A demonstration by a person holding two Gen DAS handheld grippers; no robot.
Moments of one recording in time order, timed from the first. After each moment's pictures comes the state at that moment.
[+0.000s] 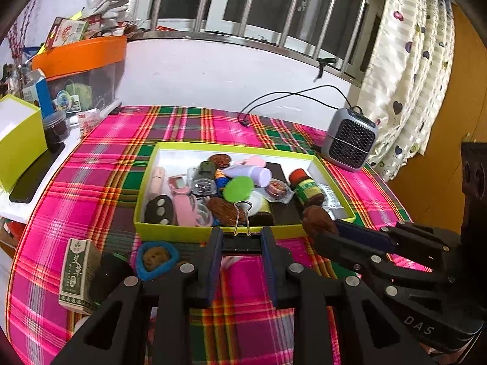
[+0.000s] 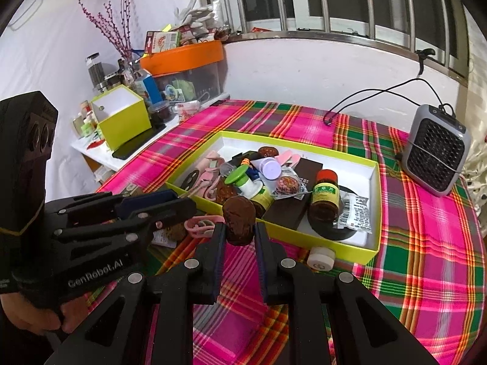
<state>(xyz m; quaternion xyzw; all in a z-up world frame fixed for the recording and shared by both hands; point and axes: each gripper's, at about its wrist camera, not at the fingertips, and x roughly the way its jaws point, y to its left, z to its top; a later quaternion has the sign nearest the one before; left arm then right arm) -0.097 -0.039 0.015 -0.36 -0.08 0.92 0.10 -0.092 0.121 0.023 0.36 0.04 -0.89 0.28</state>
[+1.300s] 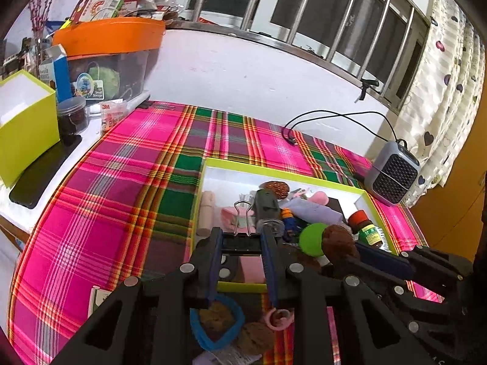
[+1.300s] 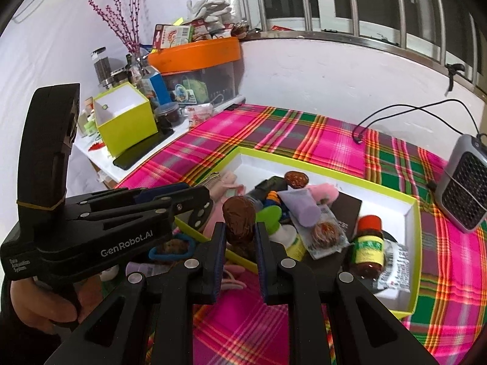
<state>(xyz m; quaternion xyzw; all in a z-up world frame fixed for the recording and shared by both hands) -0.152 -0.097 0.000 -0.36 -0.12 0.92 0.05 -0.136 0.067 0.021 0.35 0.06 -0.88 0.31</state>
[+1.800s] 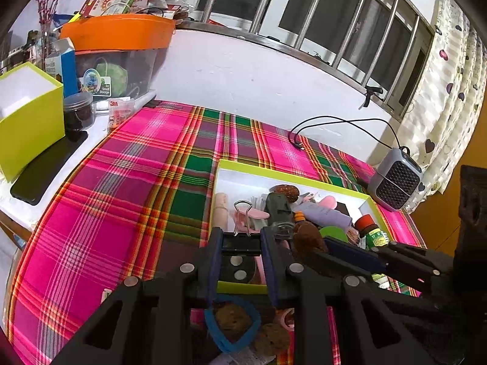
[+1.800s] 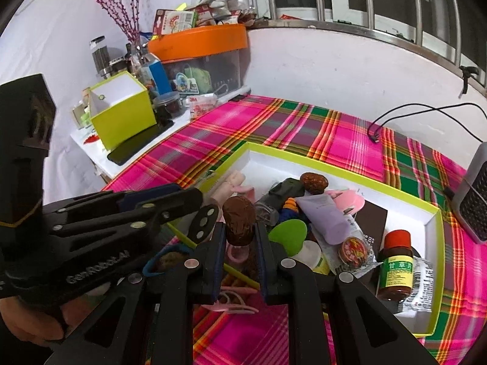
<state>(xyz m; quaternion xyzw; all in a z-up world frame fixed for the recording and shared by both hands) -0.150 -0.112 -0.003 -0.36 -0.14 0.92 0.05 -0.157 0.037 0.004 0.37 0.07 -0.87 0.31</state>
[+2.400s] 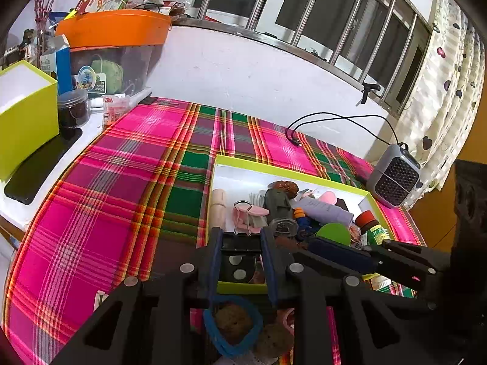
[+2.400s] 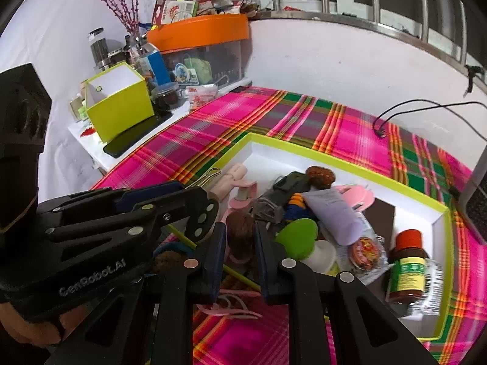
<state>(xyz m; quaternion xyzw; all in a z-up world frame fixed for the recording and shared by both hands) -0.154 -0.111 -0.010 -0.36 -0.13 0.92 0.06 -0.160 0.029 -0.004 0.38 0.08 -0.87 0.30</state>
